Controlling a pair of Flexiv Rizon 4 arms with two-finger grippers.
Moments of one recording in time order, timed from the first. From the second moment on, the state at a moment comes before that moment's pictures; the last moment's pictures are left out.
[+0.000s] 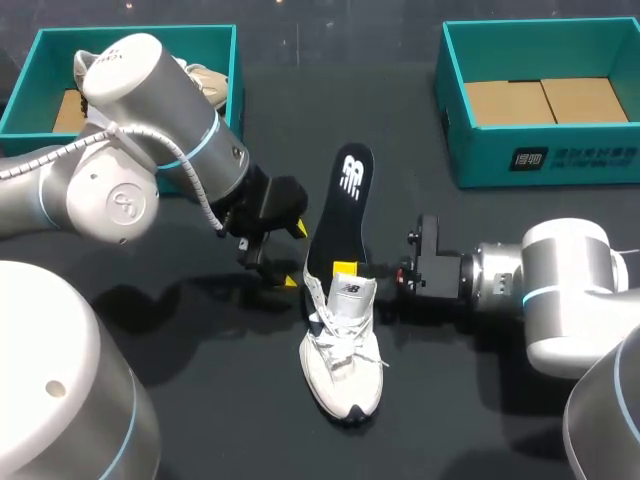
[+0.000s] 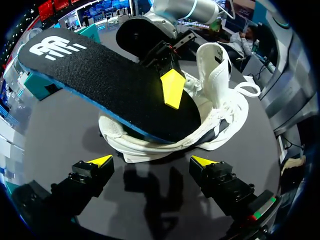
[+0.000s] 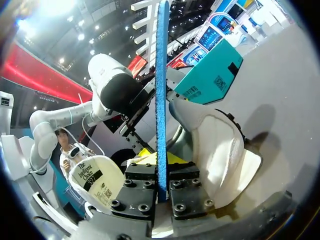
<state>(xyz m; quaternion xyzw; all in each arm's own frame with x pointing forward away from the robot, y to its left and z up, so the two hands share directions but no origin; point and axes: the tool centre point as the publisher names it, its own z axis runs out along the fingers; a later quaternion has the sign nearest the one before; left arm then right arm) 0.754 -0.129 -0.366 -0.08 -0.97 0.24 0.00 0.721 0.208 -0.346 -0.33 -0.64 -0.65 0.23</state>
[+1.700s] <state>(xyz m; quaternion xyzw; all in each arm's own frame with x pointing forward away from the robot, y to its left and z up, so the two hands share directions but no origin) 0.754 -0.129 -0.366 -0.08 -0.97 0.24 0.00 0.741 0.210 -0.313 -0.28 -0.68 -0.64 0.22</state>
